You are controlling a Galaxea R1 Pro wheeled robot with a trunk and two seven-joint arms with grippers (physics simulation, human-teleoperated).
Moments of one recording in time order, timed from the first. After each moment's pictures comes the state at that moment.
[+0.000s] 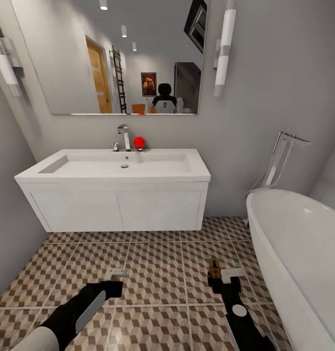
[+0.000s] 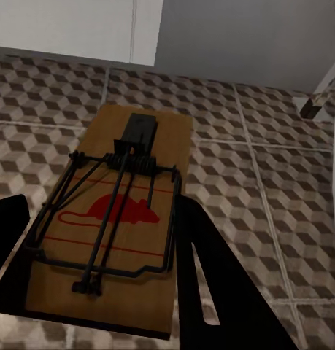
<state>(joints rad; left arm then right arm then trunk) -0.54 0.16 -0.54 -0.74 0.61 0.45 0.21 -0.34 0.13 -0.14 -0.85 0.32 -0.05 -0.08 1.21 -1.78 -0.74</state>
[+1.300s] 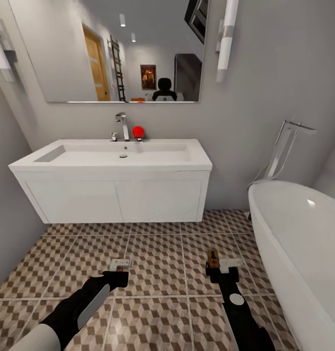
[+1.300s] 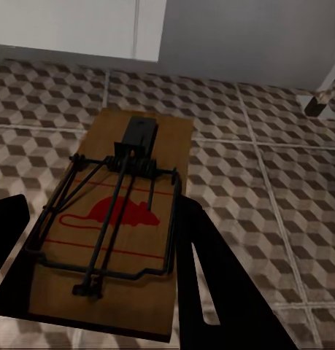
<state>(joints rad) -0.54 0.16 -0.55 -0.86 0.61 0.45 0.21 -0.34 0.16 -0.13 -0.98 0.32 0.04 -0.08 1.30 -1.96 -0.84</state>
